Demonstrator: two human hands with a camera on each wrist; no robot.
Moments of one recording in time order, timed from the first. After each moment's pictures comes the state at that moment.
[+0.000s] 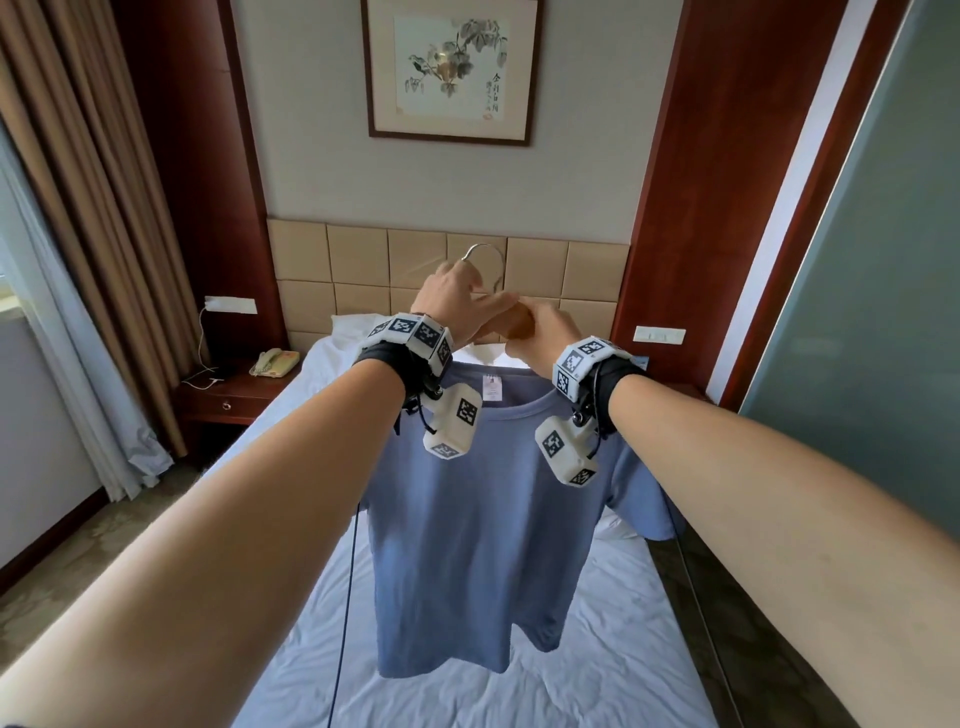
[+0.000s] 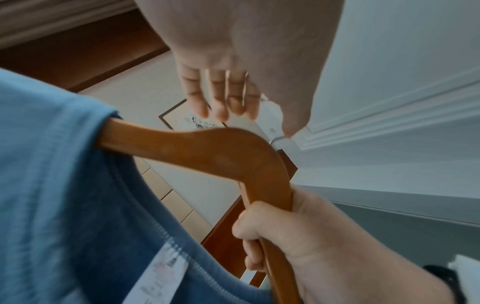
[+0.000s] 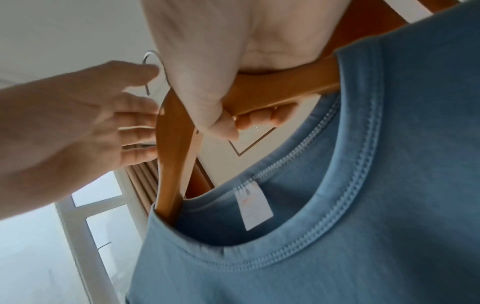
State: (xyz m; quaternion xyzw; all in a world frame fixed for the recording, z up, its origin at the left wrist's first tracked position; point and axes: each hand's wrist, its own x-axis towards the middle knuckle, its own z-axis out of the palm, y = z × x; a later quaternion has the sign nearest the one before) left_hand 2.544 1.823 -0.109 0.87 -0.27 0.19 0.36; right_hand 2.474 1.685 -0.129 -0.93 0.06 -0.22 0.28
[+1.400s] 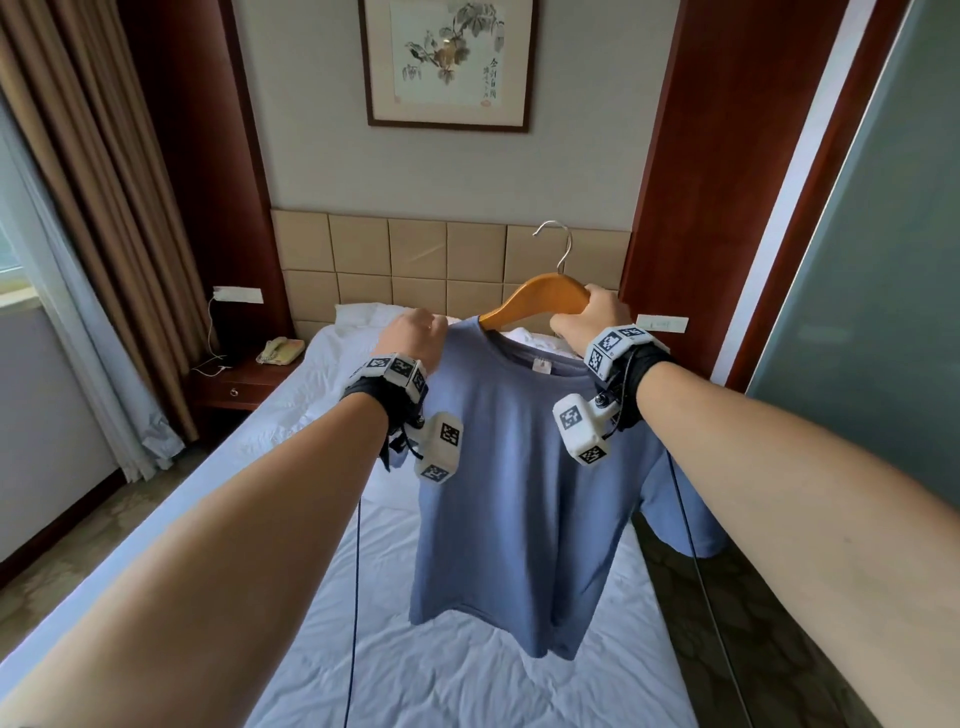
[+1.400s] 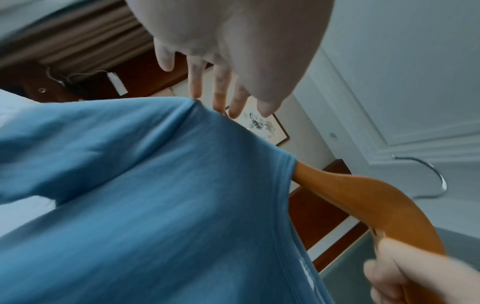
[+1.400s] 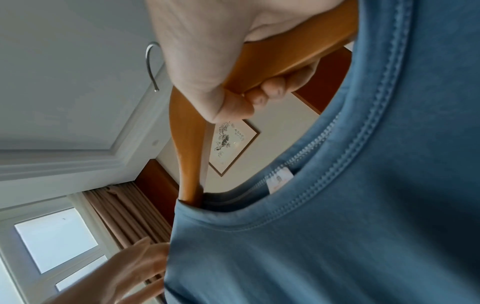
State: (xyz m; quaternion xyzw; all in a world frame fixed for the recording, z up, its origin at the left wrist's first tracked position) left_hand 2.522 1.804 -0.169 0.91 -0.13 0.11 0.38; right_hand 2.423 1.595 -0.128 -0.87 0.20 -0.28 0.35
